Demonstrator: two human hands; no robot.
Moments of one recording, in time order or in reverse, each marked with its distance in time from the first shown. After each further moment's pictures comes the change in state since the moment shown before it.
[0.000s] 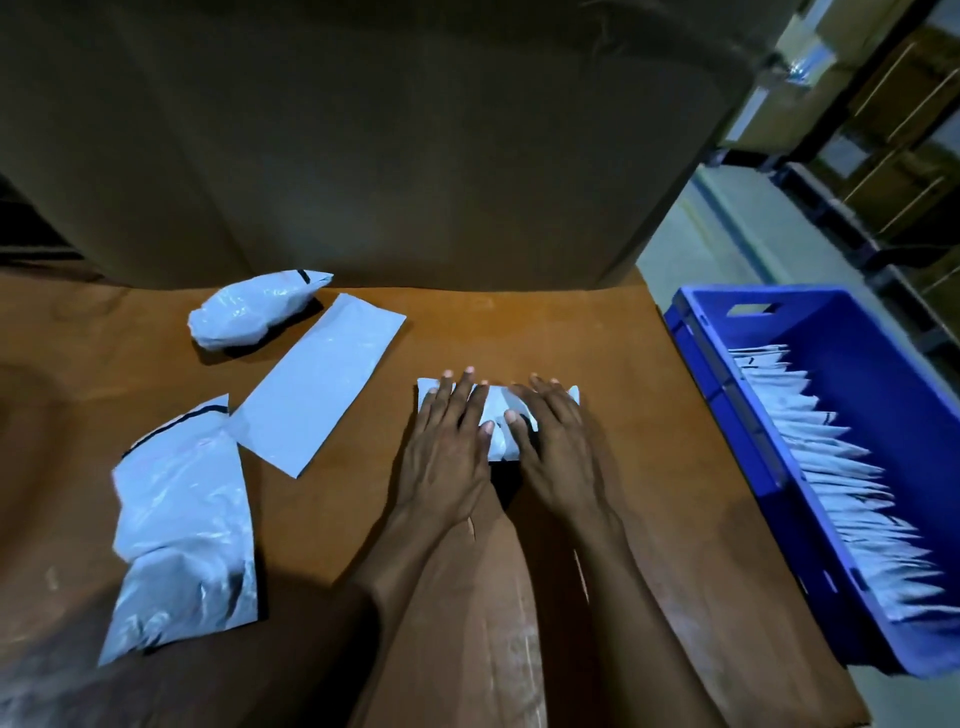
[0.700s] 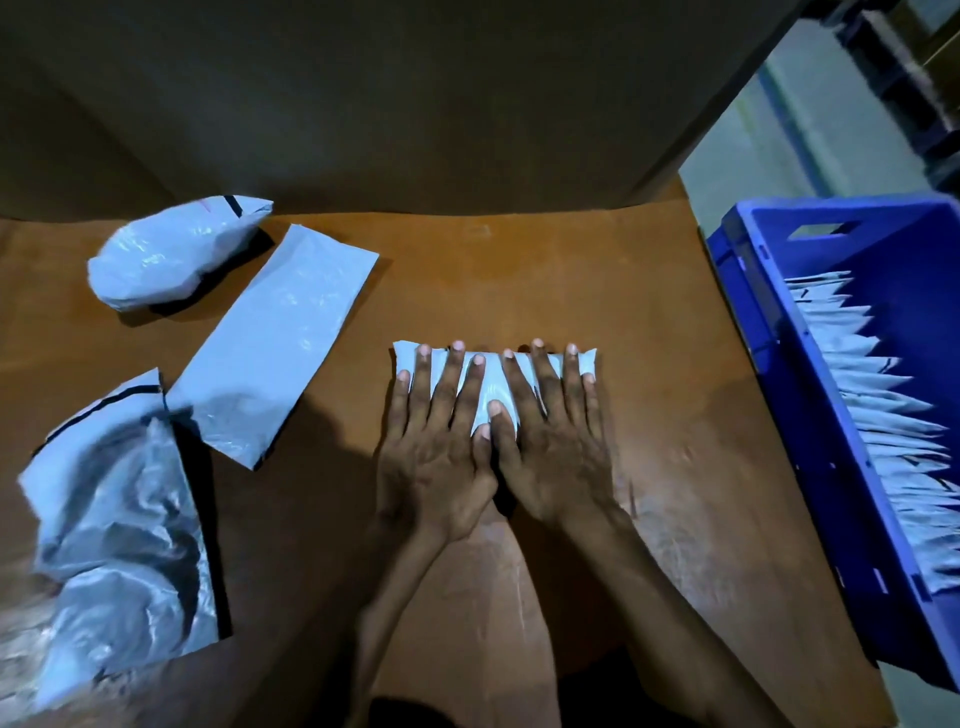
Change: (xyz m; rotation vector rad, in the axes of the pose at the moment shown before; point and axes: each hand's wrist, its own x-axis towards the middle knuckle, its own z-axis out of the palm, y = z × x) left_hand -0.010 0.006 0.011 0.183 -0.185 -0.065; right_hand -0.012 0.003 0.021 -0.283 -0.237 0.064
